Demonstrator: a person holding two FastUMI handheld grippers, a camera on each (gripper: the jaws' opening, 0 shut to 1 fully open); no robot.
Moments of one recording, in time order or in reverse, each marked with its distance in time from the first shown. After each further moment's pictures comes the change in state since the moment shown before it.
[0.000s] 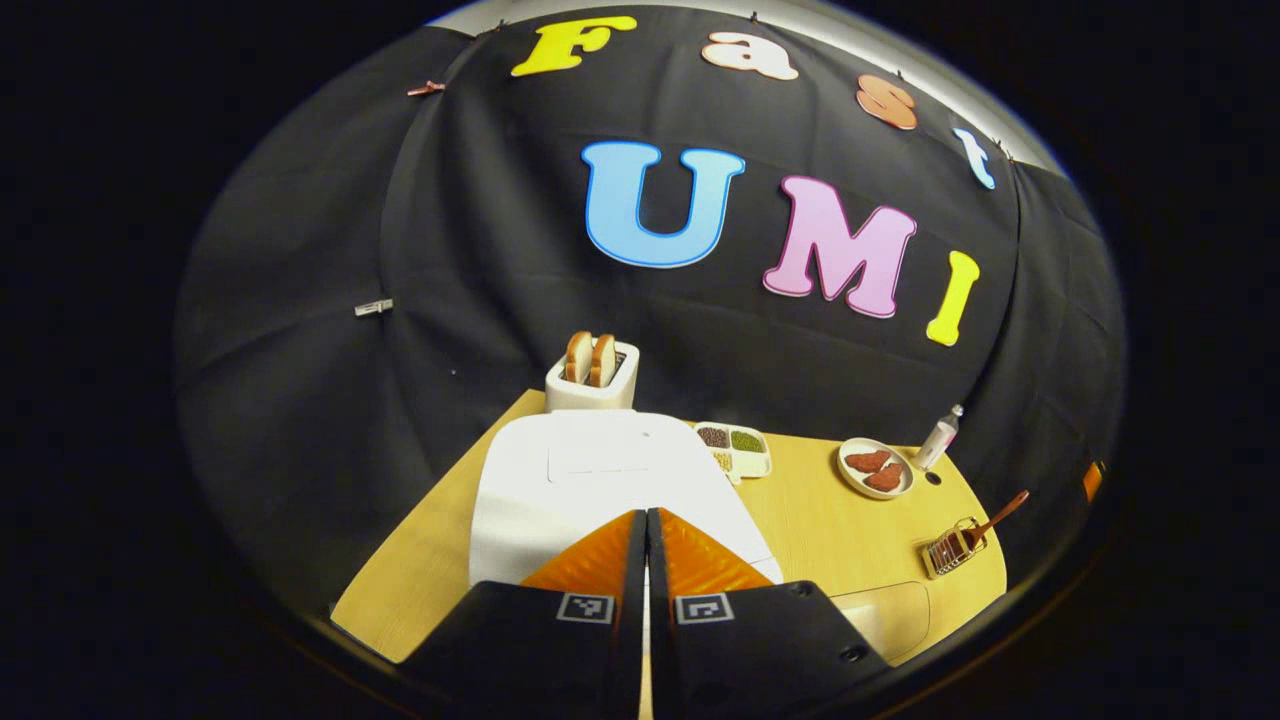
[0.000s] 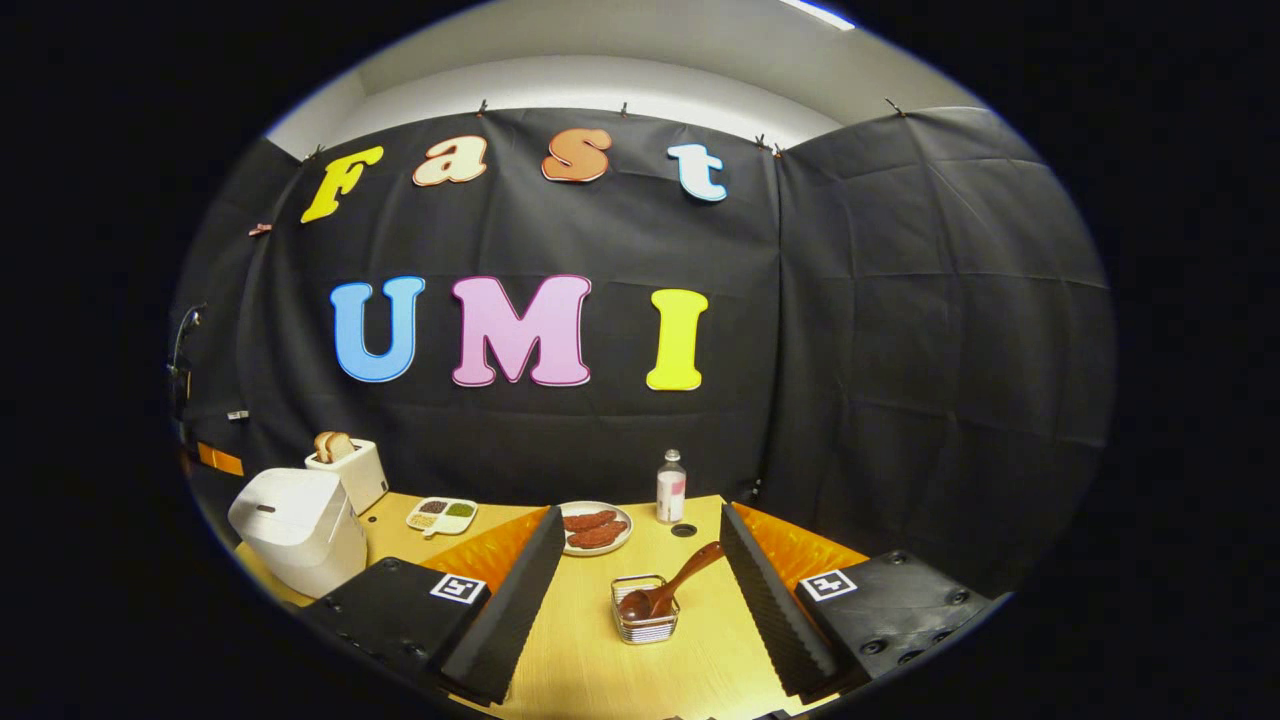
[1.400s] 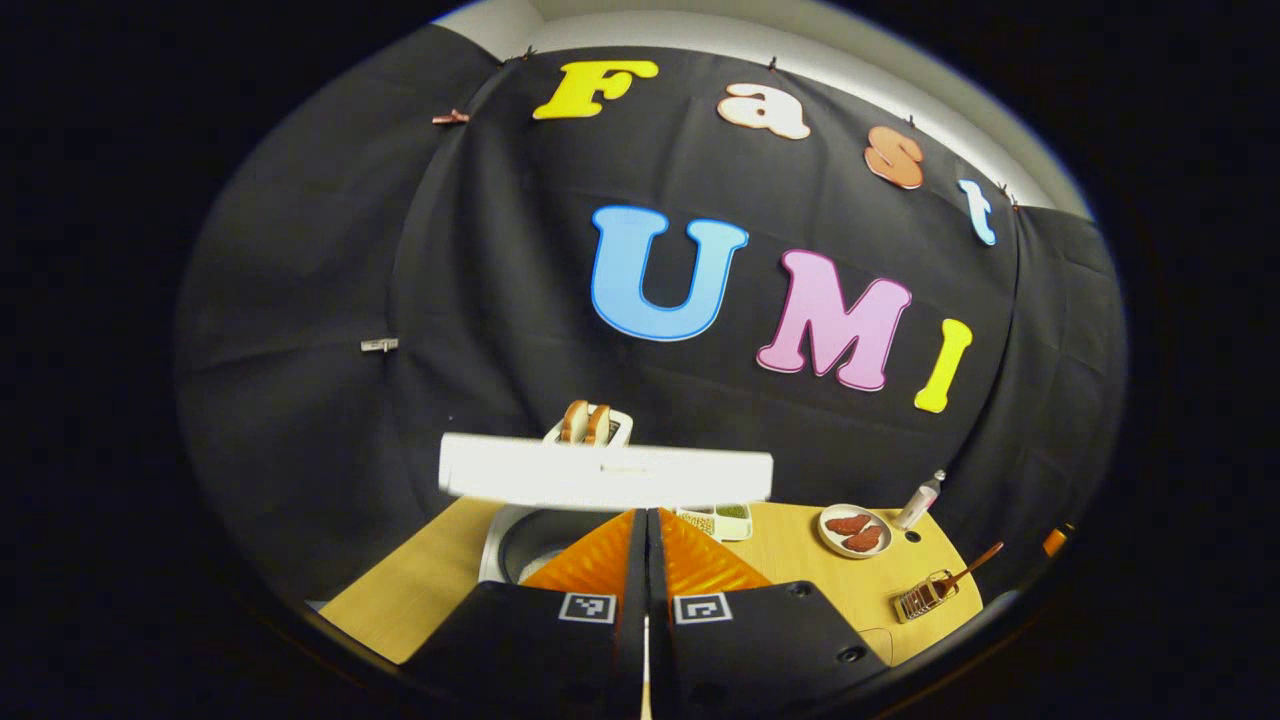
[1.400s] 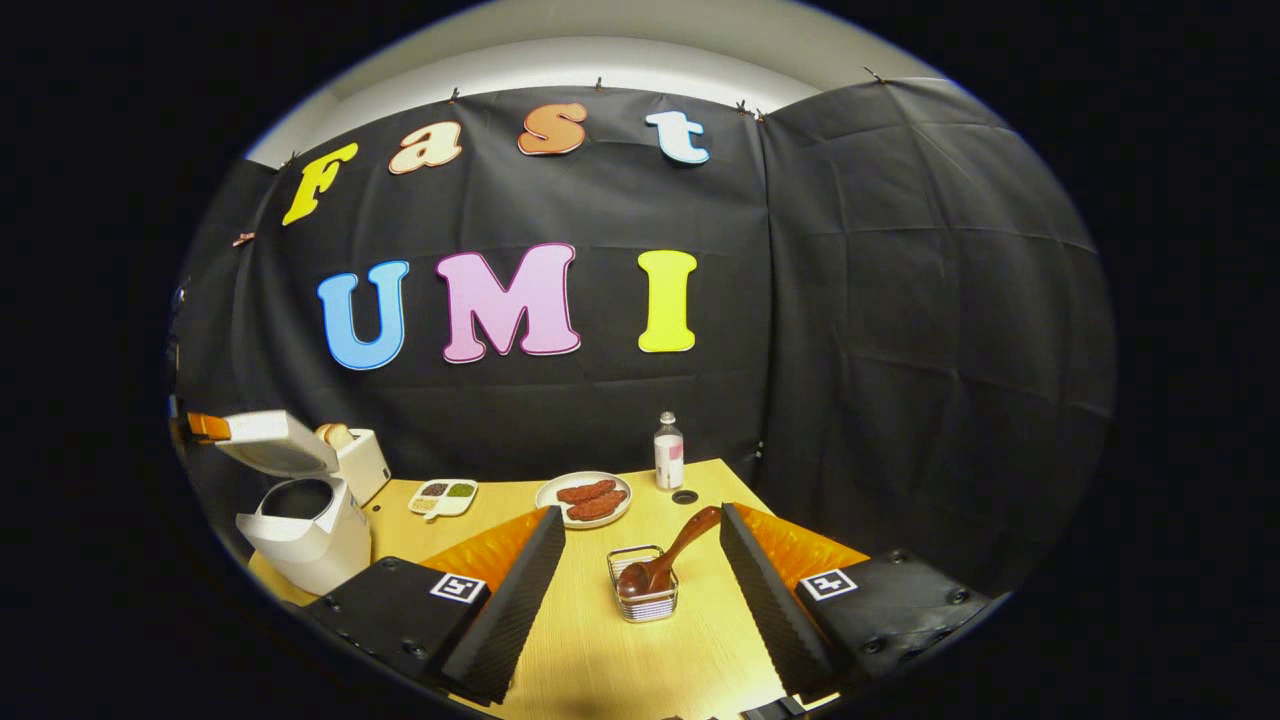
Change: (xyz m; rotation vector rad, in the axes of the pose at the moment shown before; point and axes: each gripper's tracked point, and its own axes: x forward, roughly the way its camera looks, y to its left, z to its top) left arm -0.055 -0.013 0.072 -0.041 -0.261 -0.030; right arm -0.002 -0.013 -0.024 0.049 0.088 0.001
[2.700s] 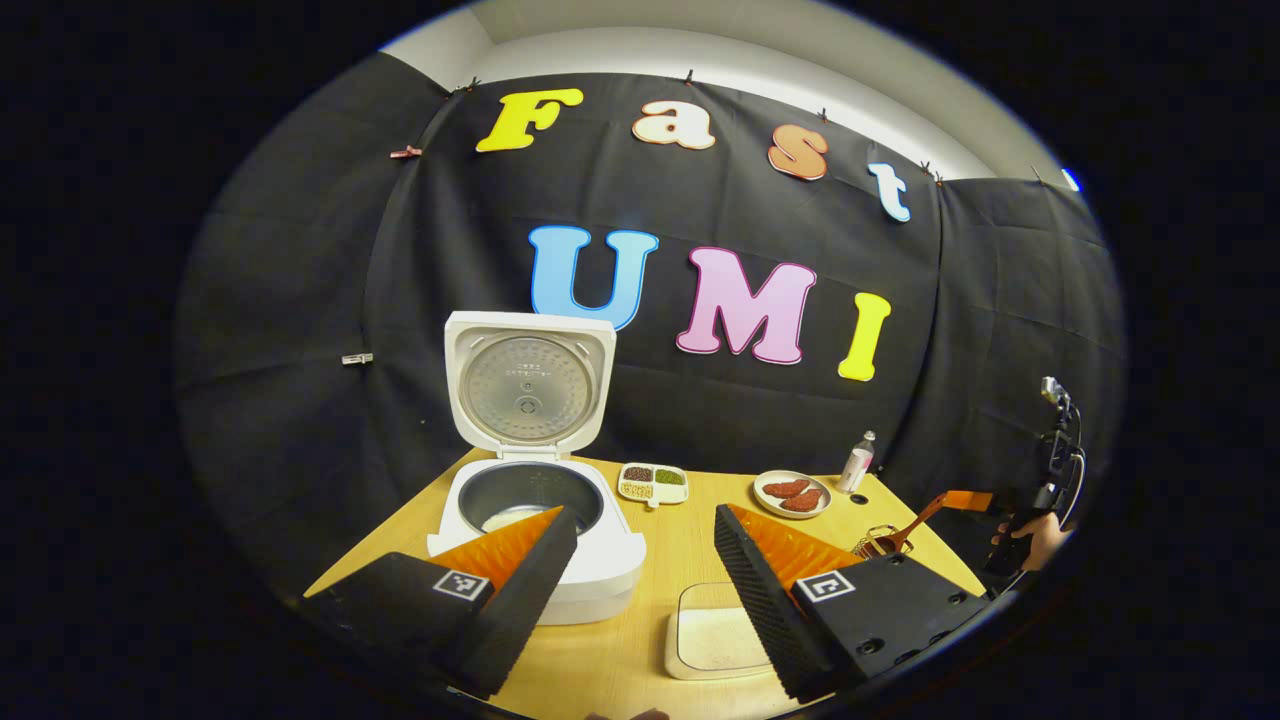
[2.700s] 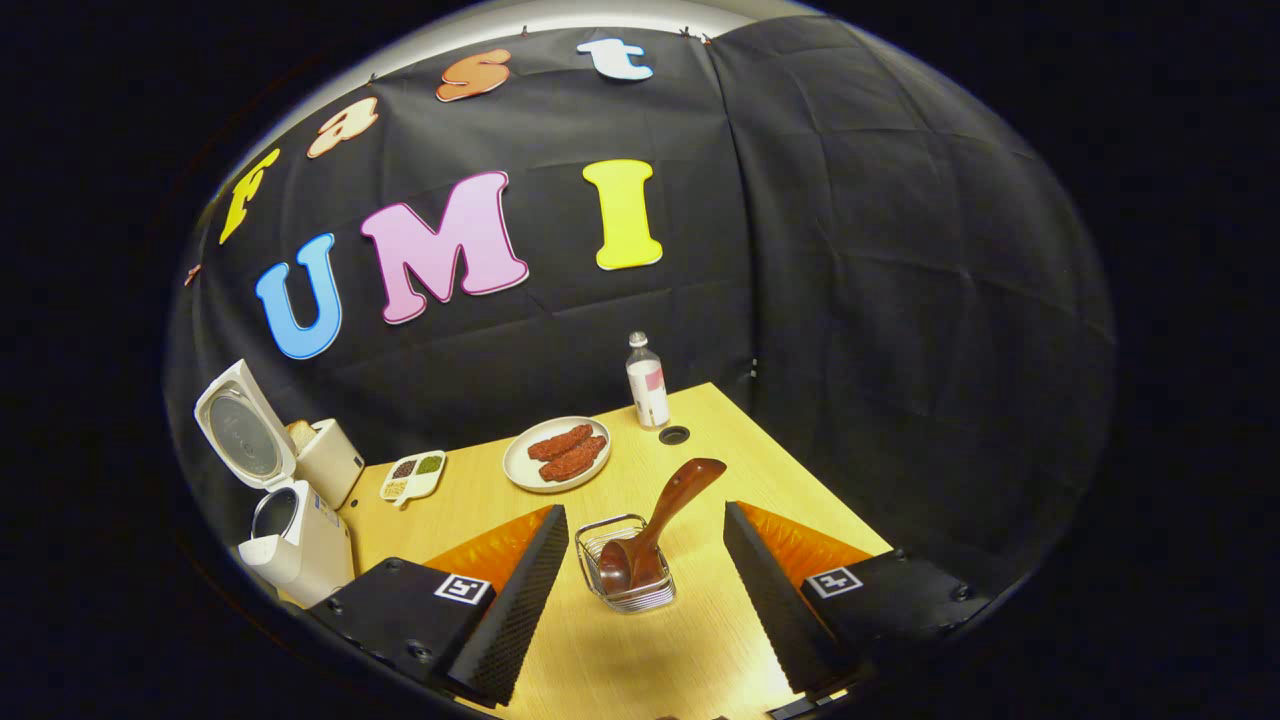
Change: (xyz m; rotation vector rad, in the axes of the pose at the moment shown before) left arm -0.106 -0.100 -0.058 0.073 -0.013 -0.099; right arm 0.106 -0.036 -0.081 0.153 0.268 -0.037
